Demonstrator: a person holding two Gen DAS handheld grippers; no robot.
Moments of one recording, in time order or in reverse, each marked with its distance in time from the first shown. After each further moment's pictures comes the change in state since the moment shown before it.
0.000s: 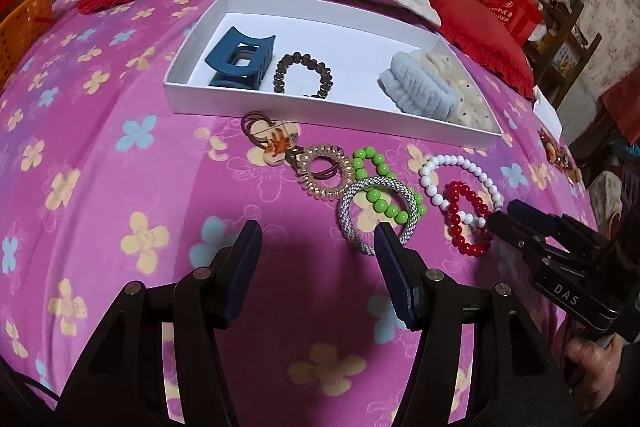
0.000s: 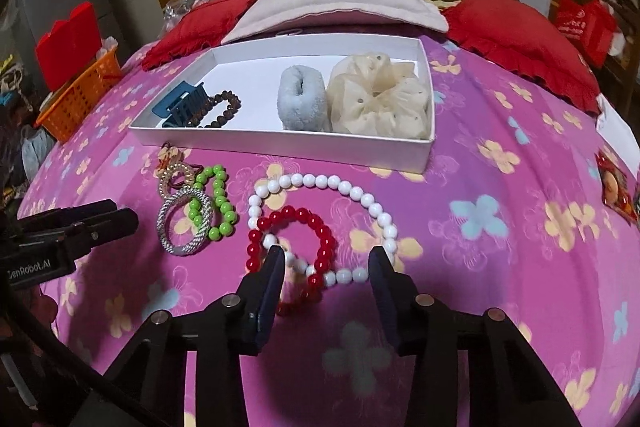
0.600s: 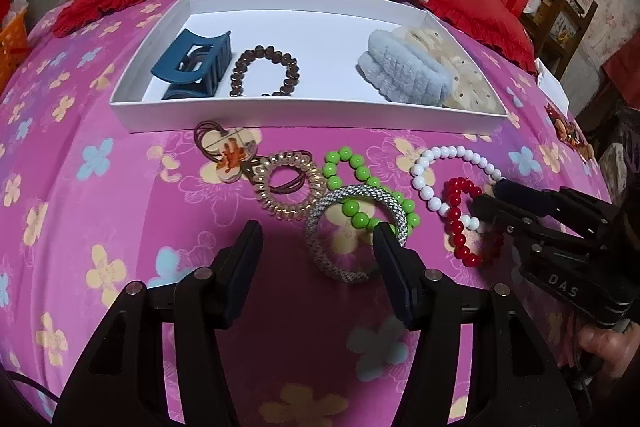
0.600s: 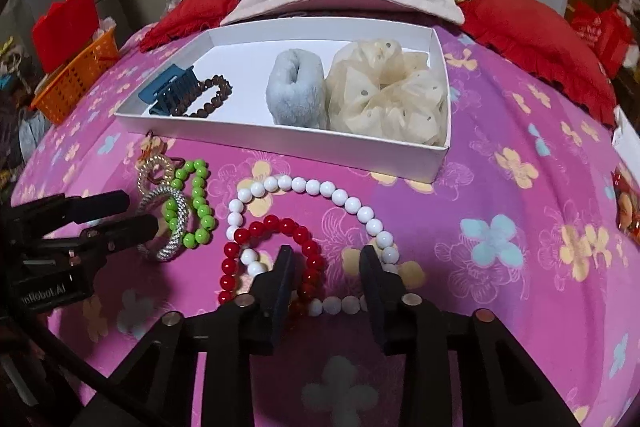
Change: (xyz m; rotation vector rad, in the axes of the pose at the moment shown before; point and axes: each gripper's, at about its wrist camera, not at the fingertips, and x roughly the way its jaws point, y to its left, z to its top) left arm 0.031 -0.026 0.010 0.087 0.031 0.023; right arm 0.024 -0.005 0.010 -0.061 0.049 -0.006
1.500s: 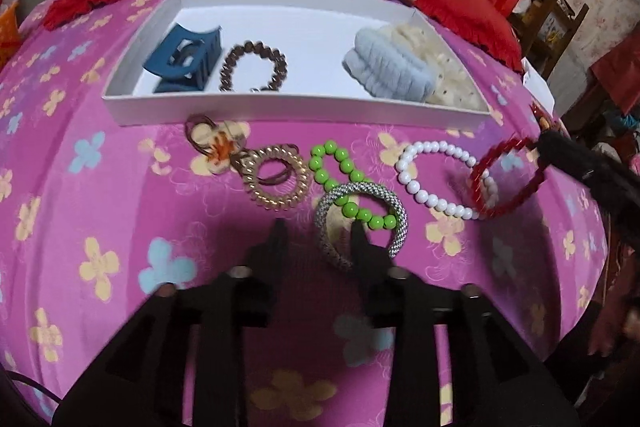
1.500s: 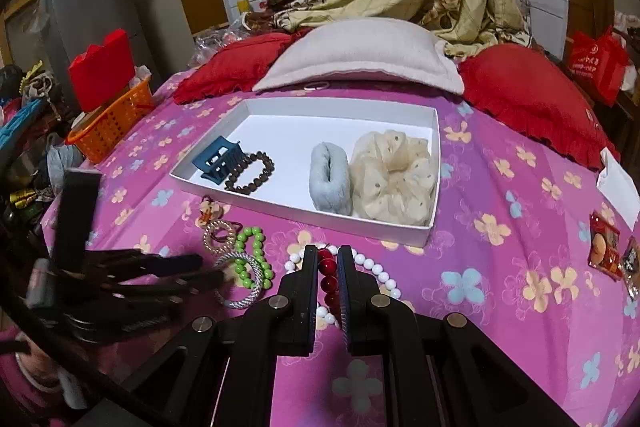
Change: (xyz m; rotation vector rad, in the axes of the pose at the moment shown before) left arm -0.004 0.000 -0.002 -0.004 0.024 -0.058; right arm -0.078 0.009 0.021 0.008 -0.174 0.077
